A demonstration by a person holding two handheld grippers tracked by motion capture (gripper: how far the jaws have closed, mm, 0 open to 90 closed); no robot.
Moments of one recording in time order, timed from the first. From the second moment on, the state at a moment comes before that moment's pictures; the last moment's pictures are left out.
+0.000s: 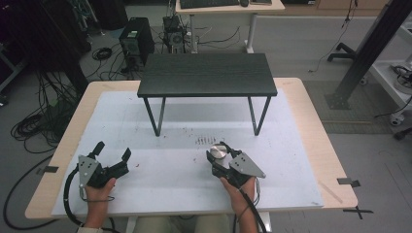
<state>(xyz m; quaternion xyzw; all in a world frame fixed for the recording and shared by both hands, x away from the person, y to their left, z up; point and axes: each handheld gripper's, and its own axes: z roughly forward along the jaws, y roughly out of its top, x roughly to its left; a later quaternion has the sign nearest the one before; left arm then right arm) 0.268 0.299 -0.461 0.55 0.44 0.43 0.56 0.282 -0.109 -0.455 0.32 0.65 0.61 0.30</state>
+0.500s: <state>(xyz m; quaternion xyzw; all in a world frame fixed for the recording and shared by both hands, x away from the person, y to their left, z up) 0.268 0.299 -0.461 0.55 0.44 0.44 0.56 0.282 -0.109 -0.454 0.32 0.66 0.61 0.30</state>
